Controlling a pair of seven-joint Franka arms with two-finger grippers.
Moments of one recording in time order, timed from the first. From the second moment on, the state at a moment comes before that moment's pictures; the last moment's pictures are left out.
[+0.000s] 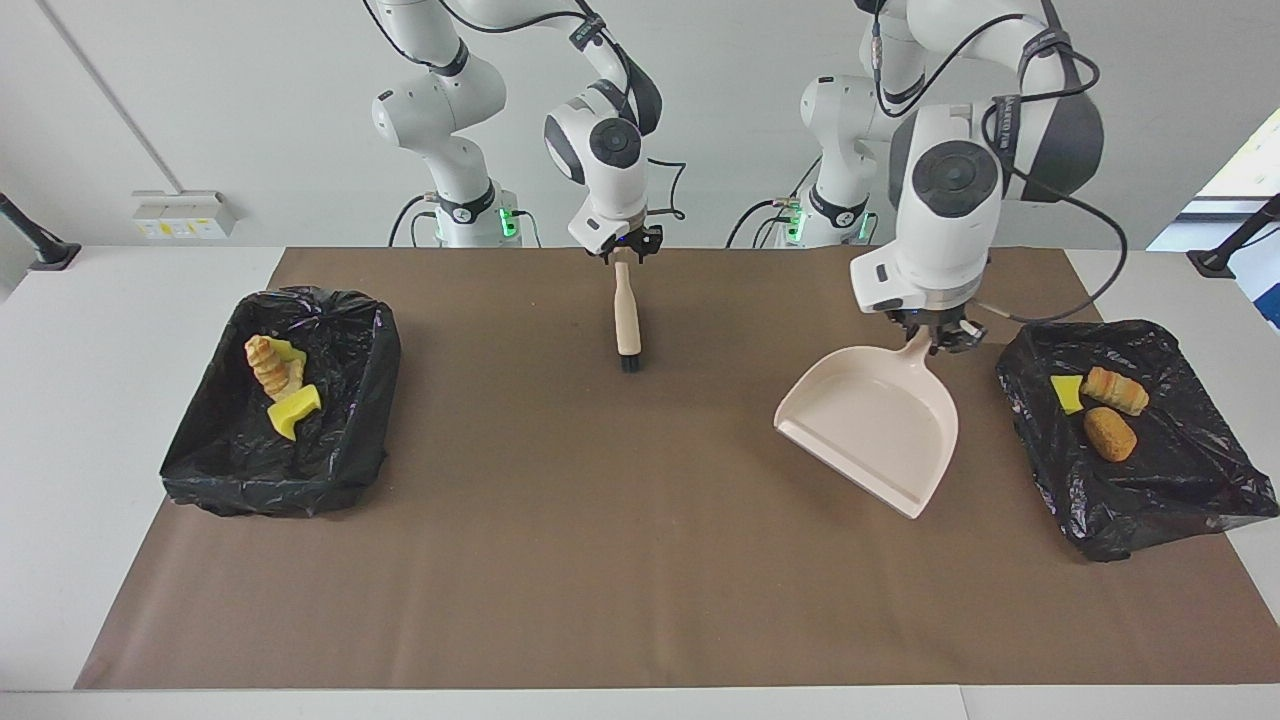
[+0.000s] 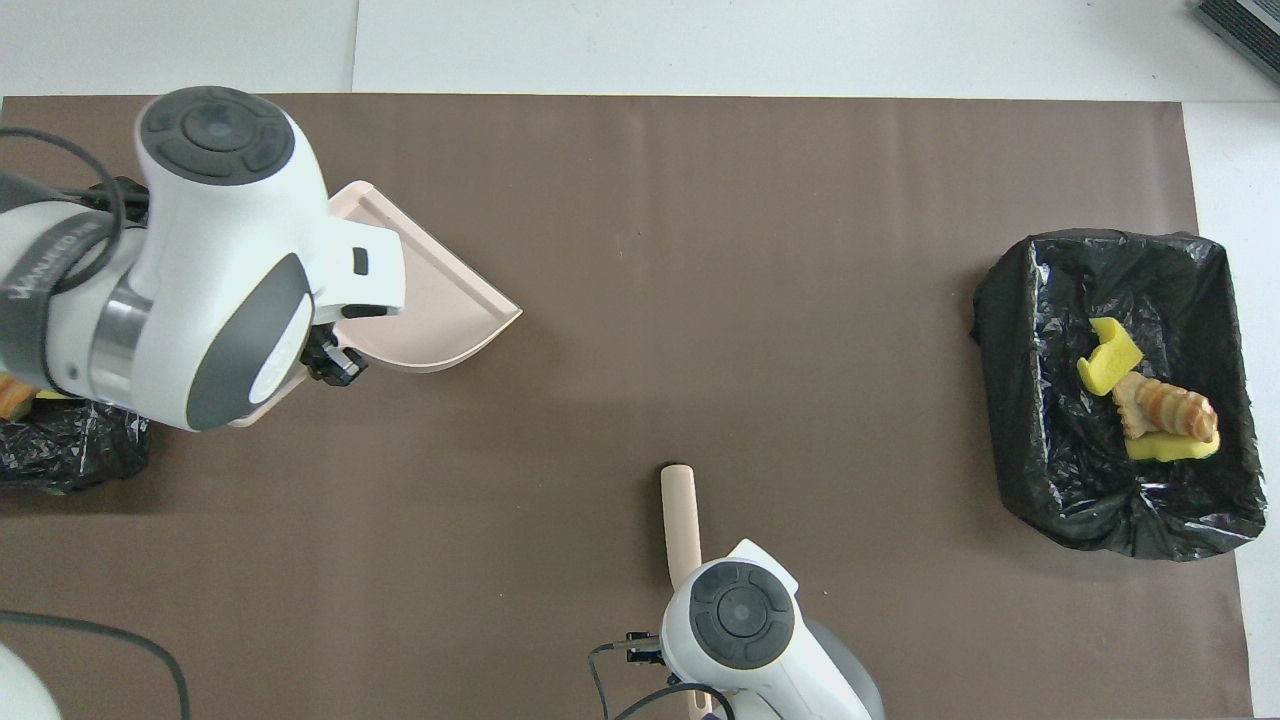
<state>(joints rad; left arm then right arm) -0.33 0.25 -0.06 -1.59 0.20 1.59 0.27 0.59 -0.10 0.20 -2.40 0.29 2.09 0.60</state>
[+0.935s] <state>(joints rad) -0.63 0.57 -0.05 -1.38 -0.04 1.87 -0.43 0.23 -0.09 0.18 -2.20 0.08 2.09 0.49</state>
